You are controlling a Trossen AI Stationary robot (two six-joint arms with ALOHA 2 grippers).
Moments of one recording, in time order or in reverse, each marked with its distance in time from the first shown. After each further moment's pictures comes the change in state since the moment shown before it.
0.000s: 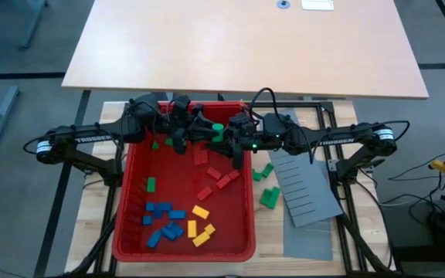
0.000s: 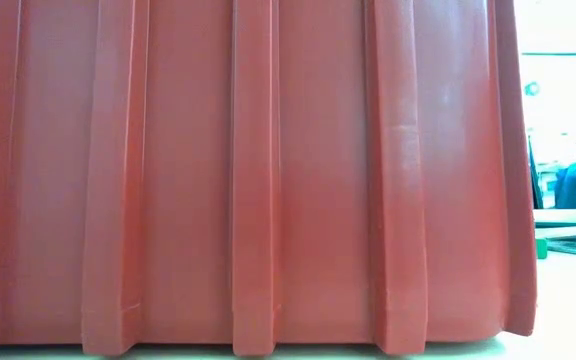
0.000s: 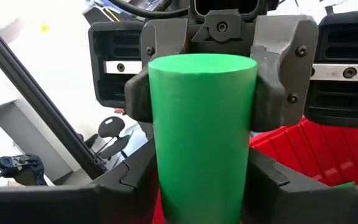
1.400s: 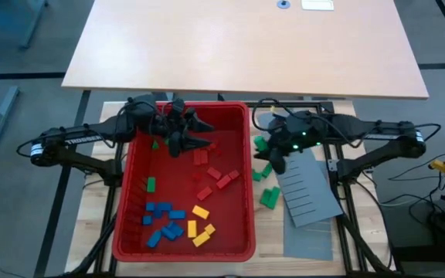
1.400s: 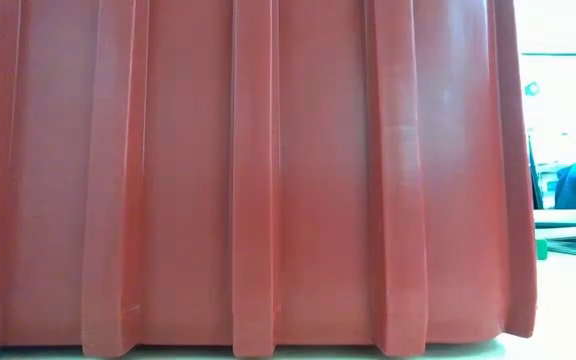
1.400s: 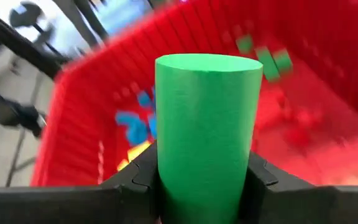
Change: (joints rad) left arm 0.006 -0.071 0.000 -0.233 0.001 0.030; right arm 0.001 -0.298 0.000 -0.867 -0.001 -0.057
